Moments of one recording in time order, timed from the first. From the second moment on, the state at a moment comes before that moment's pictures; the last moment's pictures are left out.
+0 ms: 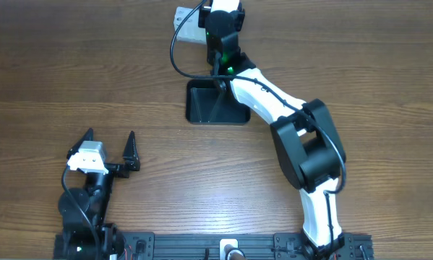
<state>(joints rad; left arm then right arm) 0.06 0.01 0.01 -0.06 0.16 -0.10 0.52 2.15 1.57 0.57 0.54 0.13</state>
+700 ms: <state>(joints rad) 0.06 0.01 0.01 -0.06 0.16 -0.10 0.57 1.88 1.52 -0.34 0.51 0.58</state>
